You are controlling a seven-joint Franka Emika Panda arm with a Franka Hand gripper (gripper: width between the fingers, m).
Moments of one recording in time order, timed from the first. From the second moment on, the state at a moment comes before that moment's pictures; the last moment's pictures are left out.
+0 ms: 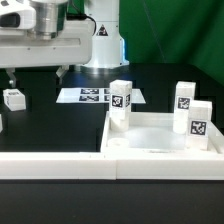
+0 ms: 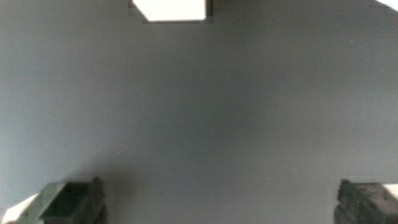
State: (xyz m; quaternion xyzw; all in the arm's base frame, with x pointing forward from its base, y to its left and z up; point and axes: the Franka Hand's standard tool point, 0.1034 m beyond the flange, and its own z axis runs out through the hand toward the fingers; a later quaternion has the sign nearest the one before) arm 0.481 -0.152 0.064 0.96 0.22 -0.16 0.05
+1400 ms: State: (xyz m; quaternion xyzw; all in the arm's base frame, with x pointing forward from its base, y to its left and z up) arm 0.444 -0.186 0.054 0.89 0.22 -0.40 0.07
